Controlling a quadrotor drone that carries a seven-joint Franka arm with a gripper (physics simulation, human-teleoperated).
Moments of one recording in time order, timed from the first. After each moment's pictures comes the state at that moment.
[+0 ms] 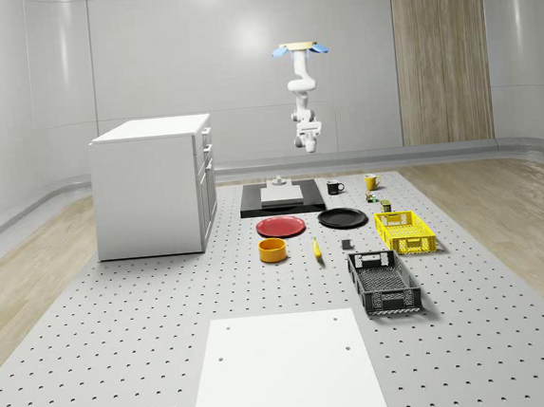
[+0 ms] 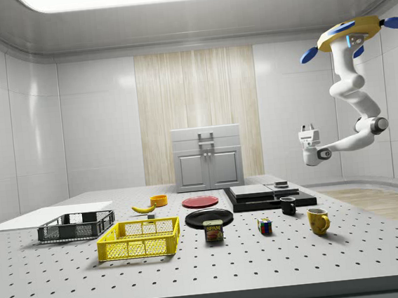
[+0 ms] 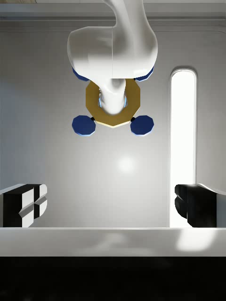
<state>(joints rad) -0.01 -0.70 0.00 -2.04 0.00 1.36 0.78</state>
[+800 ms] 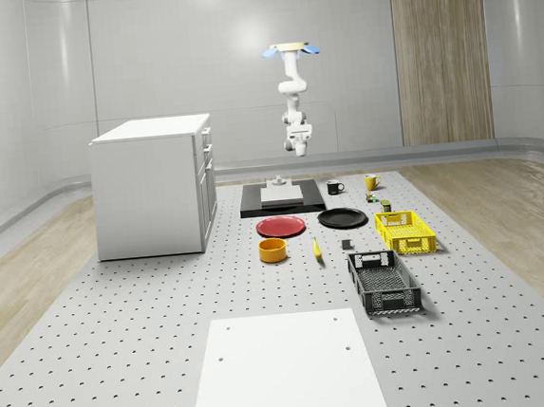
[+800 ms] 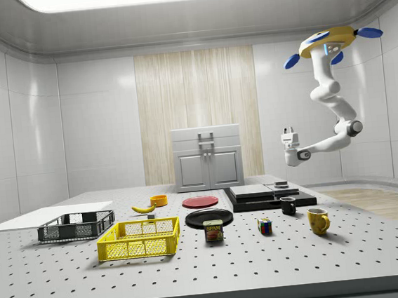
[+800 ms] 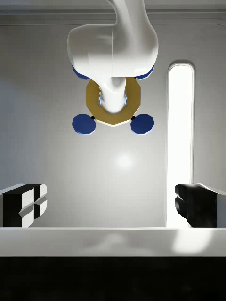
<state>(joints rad) -0.01 -0.71 0.01 -2.05 0.00 1.37 0.78</state>
